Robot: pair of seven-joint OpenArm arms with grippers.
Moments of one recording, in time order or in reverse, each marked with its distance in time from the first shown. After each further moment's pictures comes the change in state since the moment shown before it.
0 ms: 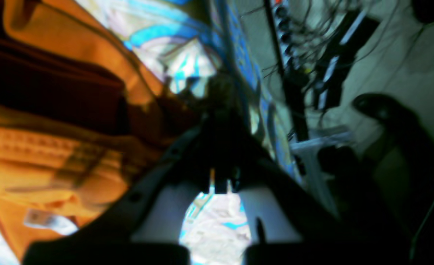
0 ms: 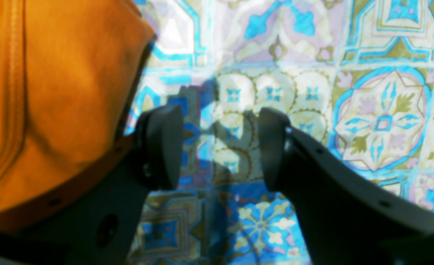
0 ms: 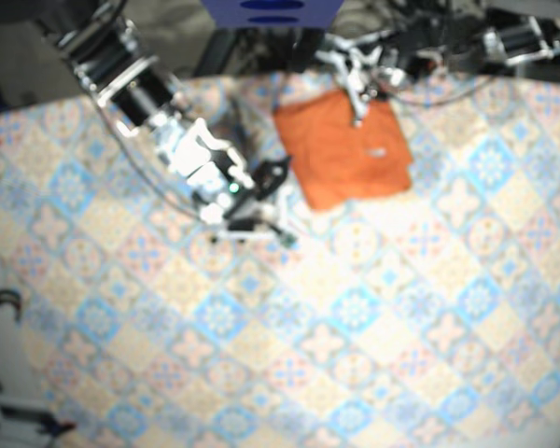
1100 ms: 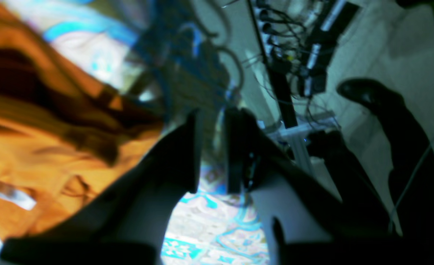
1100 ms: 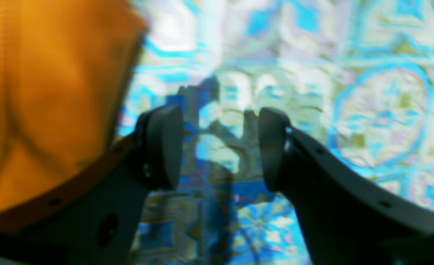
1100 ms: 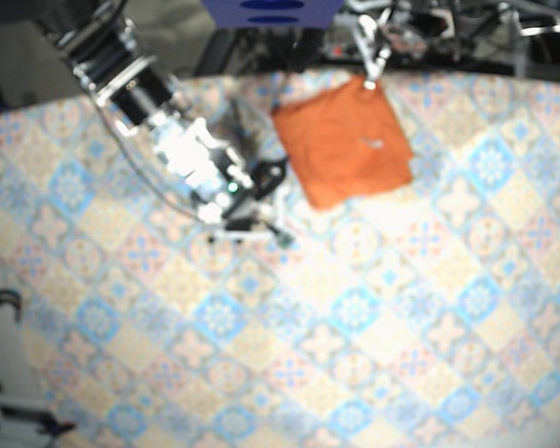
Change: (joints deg) left arm 8.3 -5.0 3.8 9.2 3.7 1.4 7.4; right arm -0.1 0.3 0.0 0.1 -0.4 0.0 0.0
